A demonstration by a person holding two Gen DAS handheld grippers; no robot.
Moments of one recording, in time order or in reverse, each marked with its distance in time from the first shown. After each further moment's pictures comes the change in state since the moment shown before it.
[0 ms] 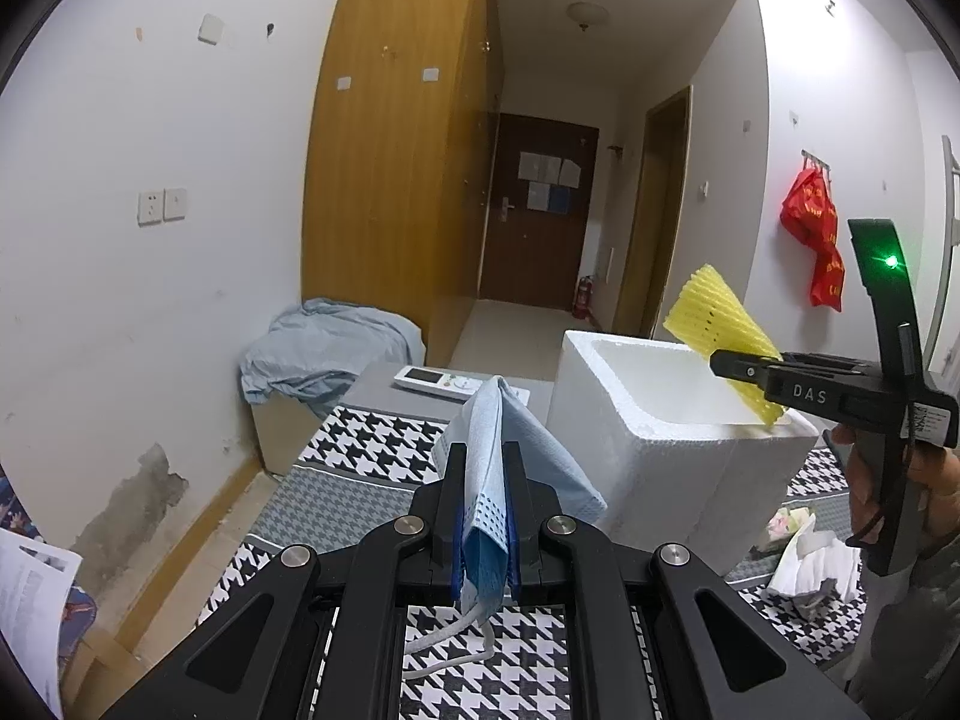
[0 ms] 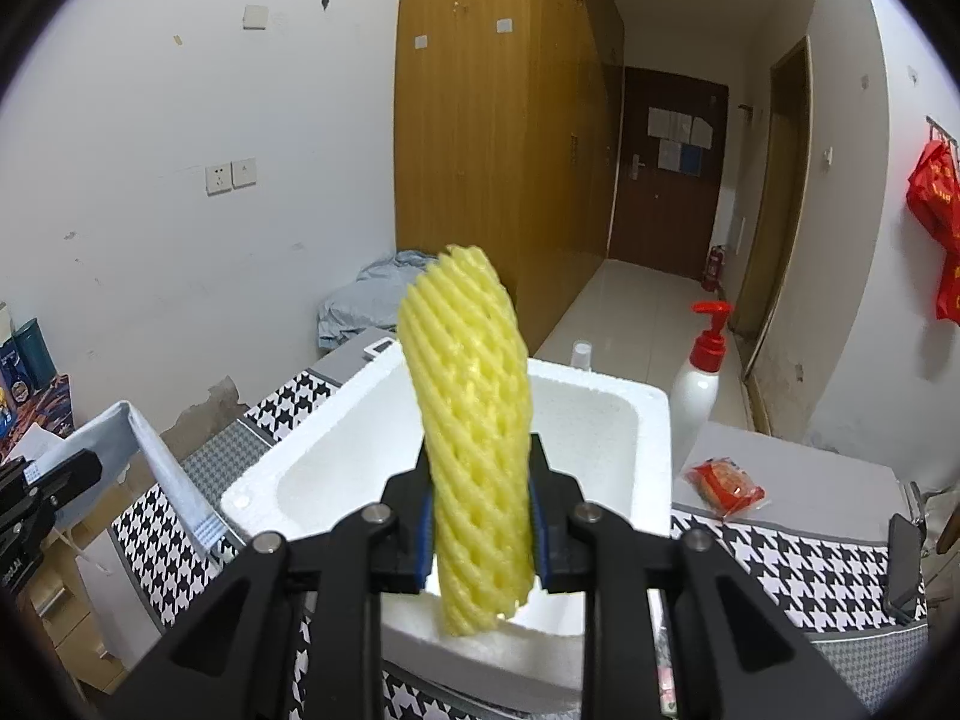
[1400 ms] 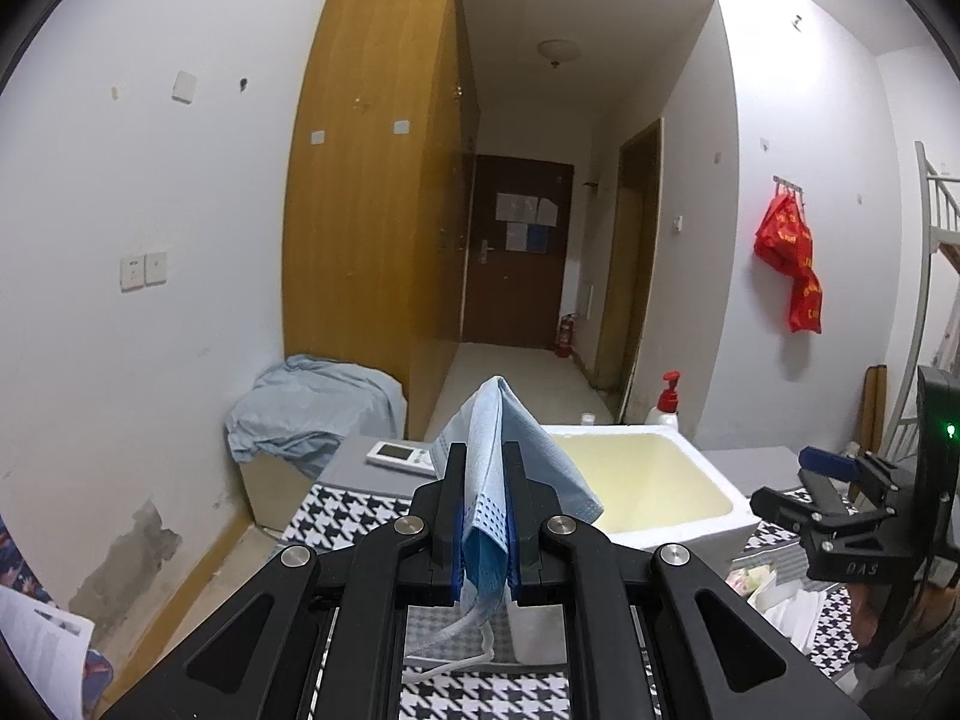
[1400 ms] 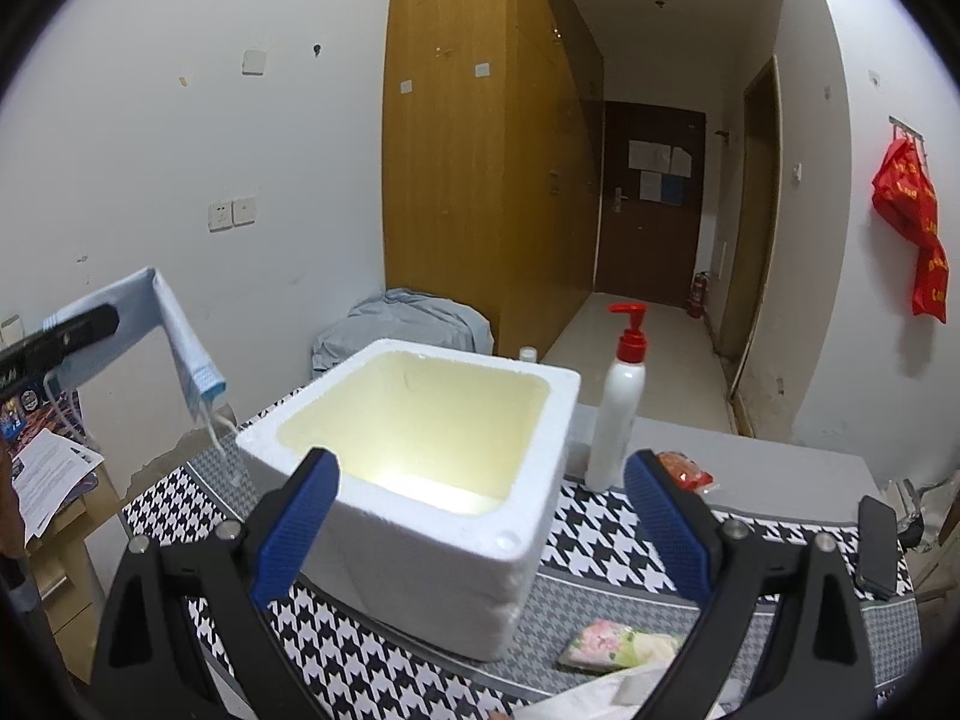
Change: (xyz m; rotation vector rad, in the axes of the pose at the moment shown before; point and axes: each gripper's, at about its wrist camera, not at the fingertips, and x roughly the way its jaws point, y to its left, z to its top) left arm -0.019 -0.030 0.046 0.048 -0.101 -0.041; right arm -0.069 -0.035 -0.035 0.023 -0.113 -0.020
